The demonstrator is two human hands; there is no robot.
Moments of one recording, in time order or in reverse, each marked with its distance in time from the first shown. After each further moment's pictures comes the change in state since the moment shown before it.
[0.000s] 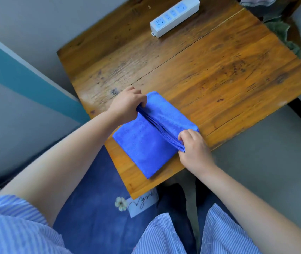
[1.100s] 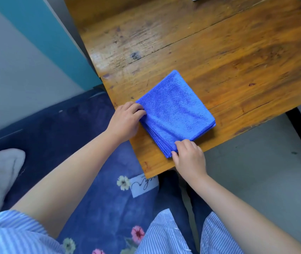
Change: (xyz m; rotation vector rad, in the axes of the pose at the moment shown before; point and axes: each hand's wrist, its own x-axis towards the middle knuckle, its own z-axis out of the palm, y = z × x) left_hand -0.128 -0.058 0.095 -0.111 0.149 0.032; right_hand -0.065 -0.051 0.095 -0.390 -0.166 0.006
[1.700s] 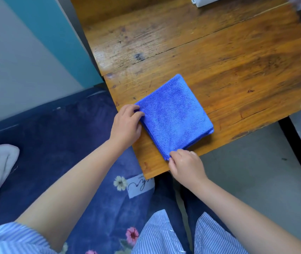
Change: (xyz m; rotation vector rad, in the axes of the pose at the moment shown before) left_hand -0.013 0.009 0.013 -0.171 0.089 -0.340; right_hand -0.006 -0.002 0.002 -0.010 -0.008 -0.201
